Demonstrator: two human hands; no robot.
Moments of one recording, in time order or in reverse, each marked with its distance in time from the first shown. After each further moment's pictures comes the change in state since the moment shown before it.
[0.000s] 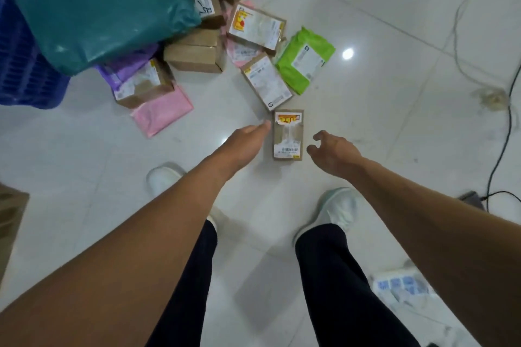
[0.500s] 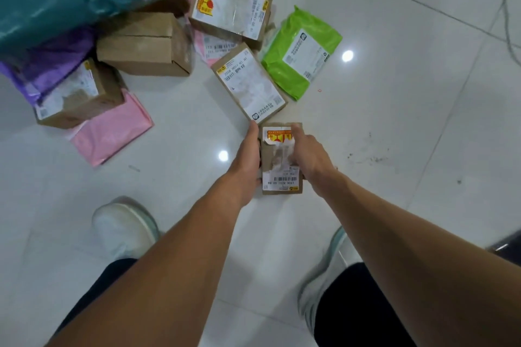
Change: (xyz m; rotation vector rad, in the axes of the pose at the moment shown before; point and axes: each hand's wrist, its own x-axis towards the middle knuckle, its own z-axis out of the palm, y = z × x) left_hand 0.161 -0.029 0.075 -0.546 -0.057 -0.137; right_hand 0.160 0.001 0.084 0.801 0.025 0.155
